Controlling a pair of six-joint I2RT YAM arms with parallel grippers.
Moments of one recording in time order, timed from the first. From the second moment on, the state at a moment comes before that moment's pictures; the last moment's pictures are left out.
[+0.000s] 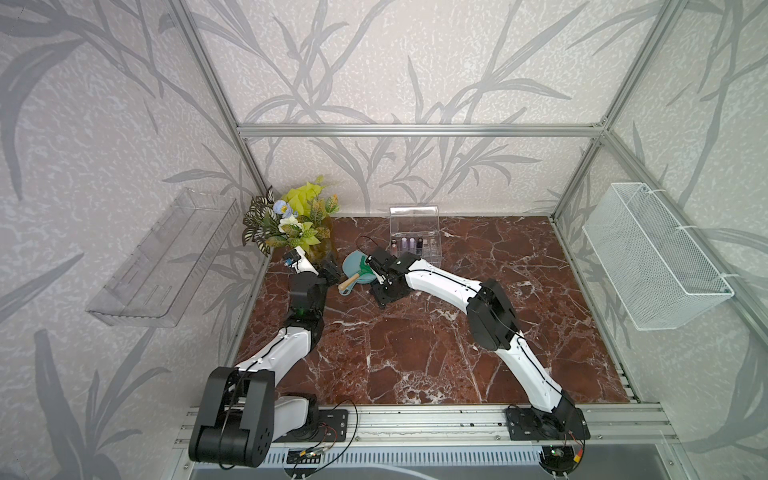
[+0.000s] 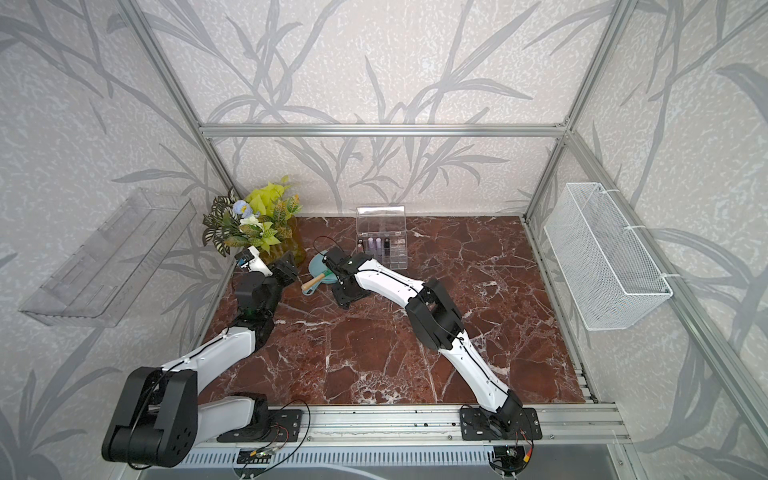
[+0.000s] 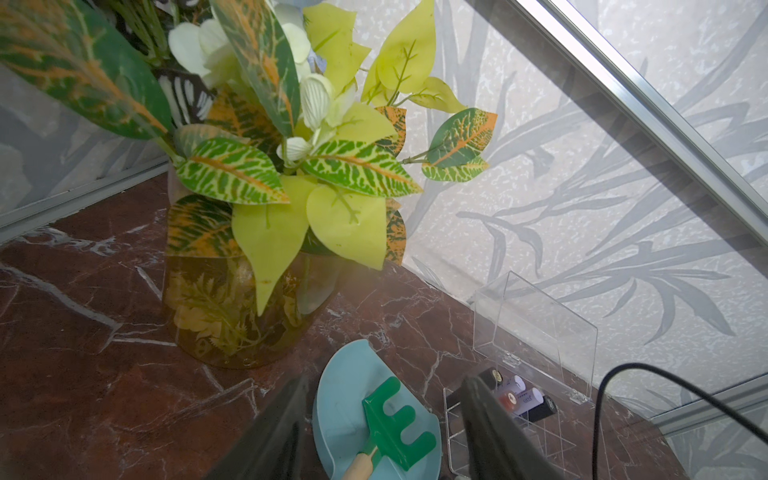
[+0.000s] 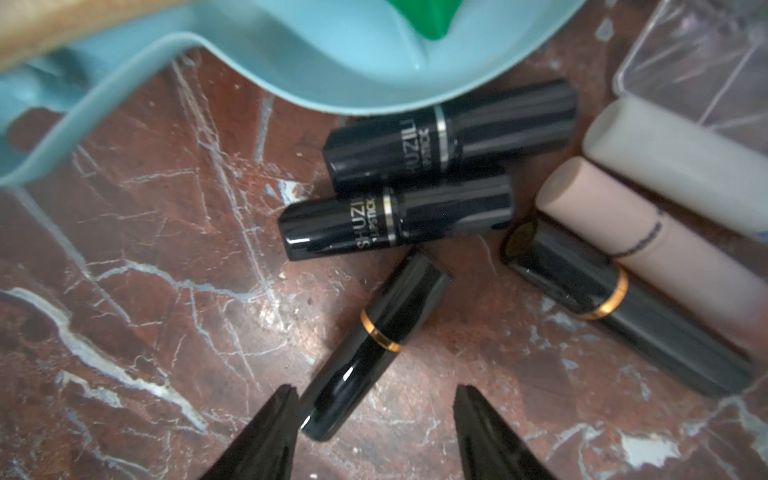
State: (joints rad) left arm -0.07 1.23 0.46 0.63 -0.14 -0.58; right arm 0.87 2.44 2.14 -0.95 0.00 0.37
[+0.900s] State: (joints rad) left arm -0.07 1.28 0.47 0.63 -0.07 -0.57; right arm 0.86 2.36 1.95 -0.90 -0.02 0.35
